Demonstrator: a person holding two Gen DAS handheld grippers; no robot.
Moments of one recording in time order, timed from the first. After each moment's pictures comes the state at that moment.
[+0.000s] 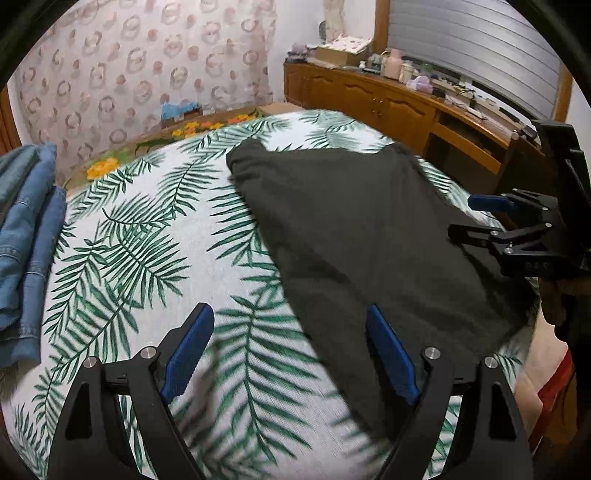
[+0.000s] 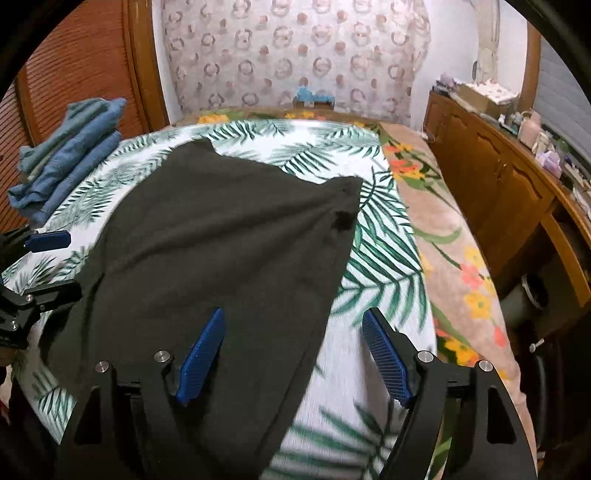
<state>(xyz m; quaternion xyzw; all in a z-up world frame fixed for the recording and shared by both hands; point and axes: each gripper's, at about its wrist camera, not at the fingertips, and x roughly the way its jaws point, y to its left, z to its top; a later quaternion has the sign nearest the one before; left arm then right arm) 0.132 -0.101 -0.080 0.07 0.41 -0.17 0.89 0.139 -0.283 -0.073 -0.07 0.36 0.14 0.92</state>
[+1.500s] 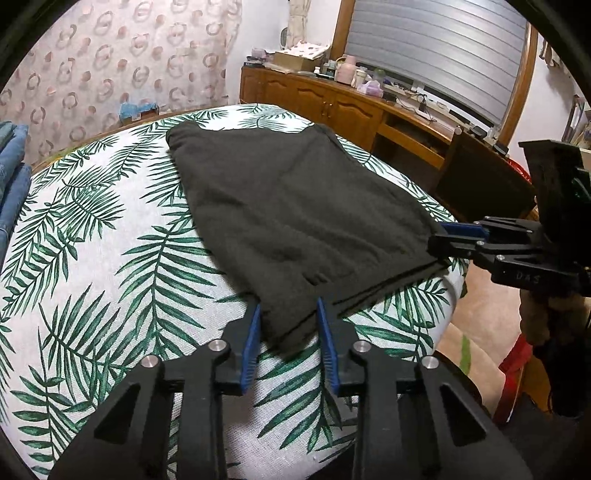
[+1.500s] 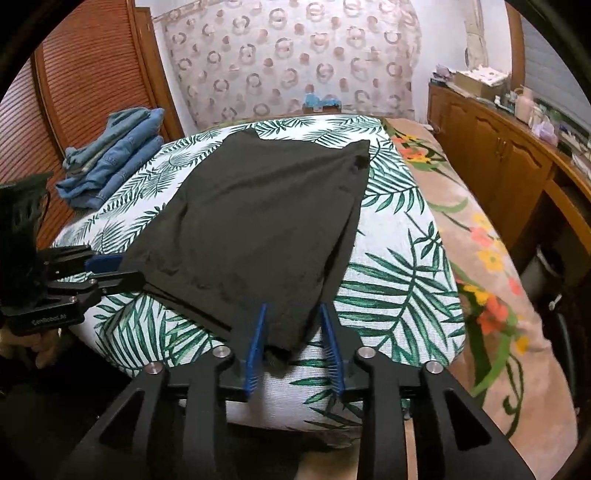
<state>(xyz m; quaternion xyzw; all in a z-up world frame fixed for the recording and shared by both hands) 0.068 -0.113 -0.090 0.03 0.41 -0.27 0.87 0.039 -0.297 -0.084 0.00 0.36 0.16 0.92</state>
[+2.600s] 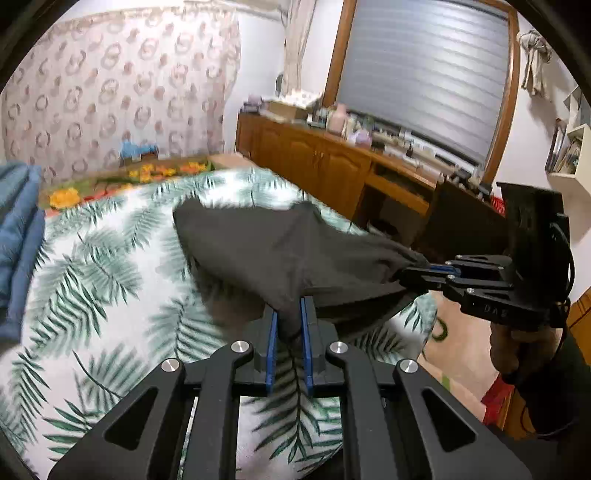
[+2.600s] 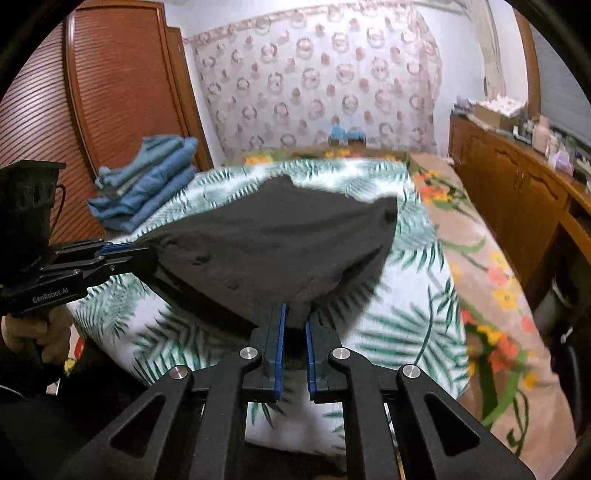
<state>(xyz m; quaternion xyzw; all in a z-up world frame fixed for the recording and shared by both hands) 0.060 -0.098 -0.026 0.00 0.32 -0.28 0.91 0.026 -0.292 -0.049 -0.01 0.29 0.20 0.94</state>
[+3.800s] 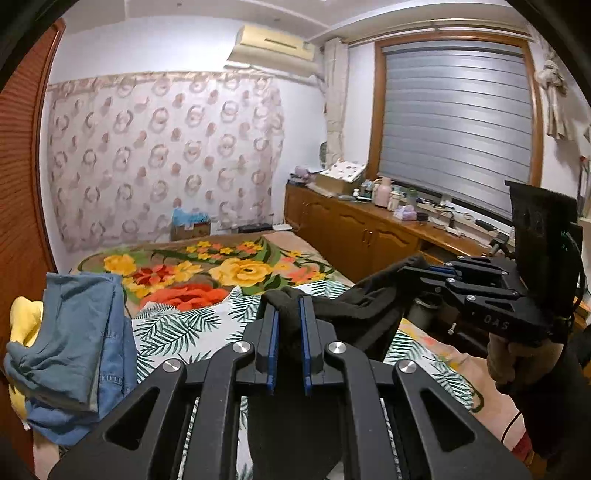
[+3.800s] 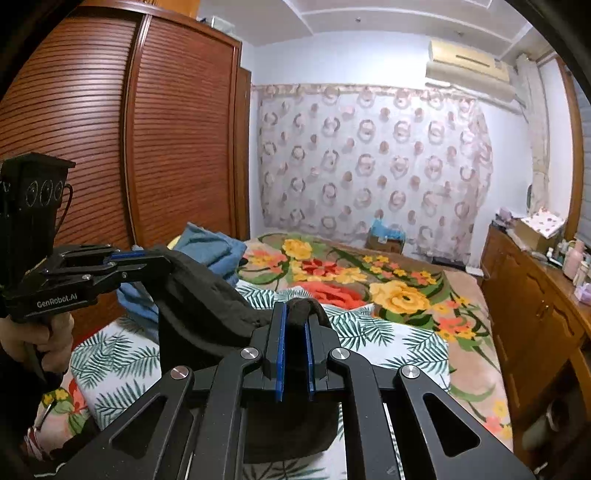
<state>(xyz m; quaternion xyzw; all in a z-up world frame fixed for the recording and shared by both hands) 0.121 -0.010 0.085 -0.01 0.21 -0.20 0.96 0.097 -0.232 0.069 -0.09 0.14 0.27 0.95</state>
